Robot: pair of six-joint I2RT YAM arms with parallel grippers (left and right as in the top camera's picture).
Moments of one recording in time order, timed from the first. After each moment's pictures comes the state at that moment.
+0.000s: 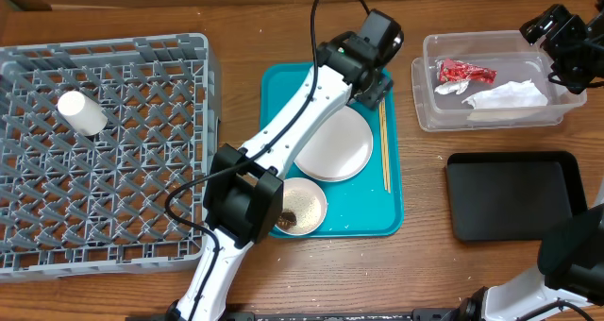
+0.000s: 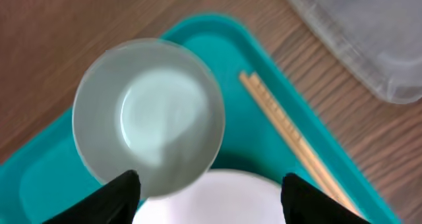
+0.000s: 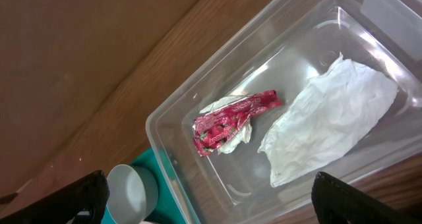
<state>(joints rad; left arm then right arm) -0.63 2.33 2.21 -0.97 -0.08 0.03 -0.37 1.81 1.81 -0.94 -0.36 0.44</state>
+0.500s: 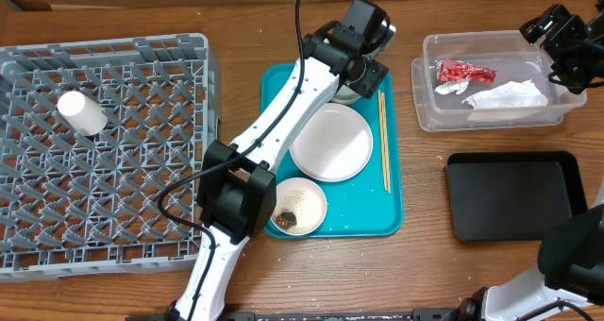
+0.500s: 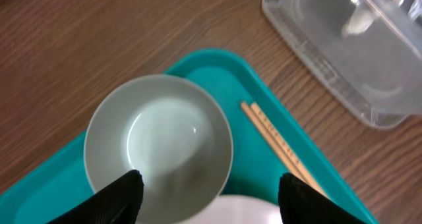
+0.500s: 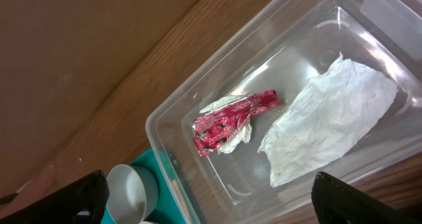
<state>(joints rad) -0.58 2.33 2.22 -0.87 0.02 0.06 -0.37 1.81 1.81 -0.94 -0.36 0.44</state>
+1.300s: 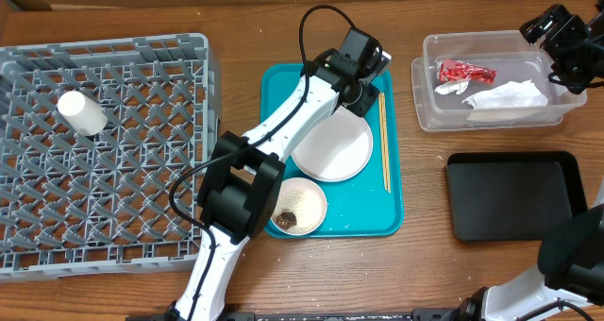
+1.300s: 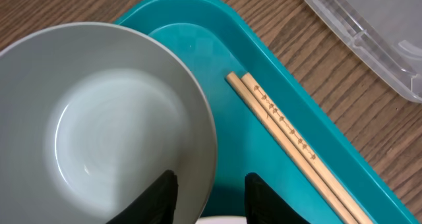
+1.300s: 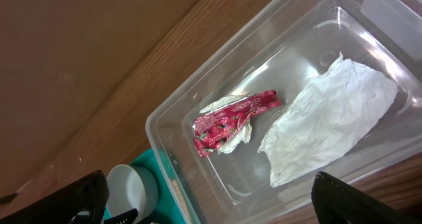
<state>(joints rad) -0.58 2.33 1.96 -0.66 0.08 0.07 -0.37 1.81 1.81 -0.94 -0.36 0.44</state>
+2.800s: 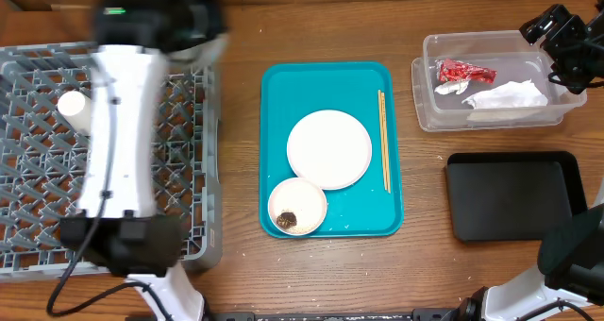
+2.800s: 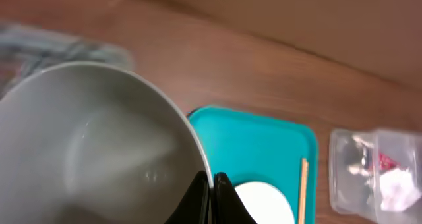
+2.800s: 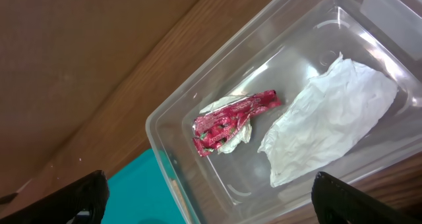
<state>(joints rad) -0.03 1.93 2.21 -1.19 0.19 -0.41 -0.37 1.81 1.81 -0.94 -0.36 0.44</state>
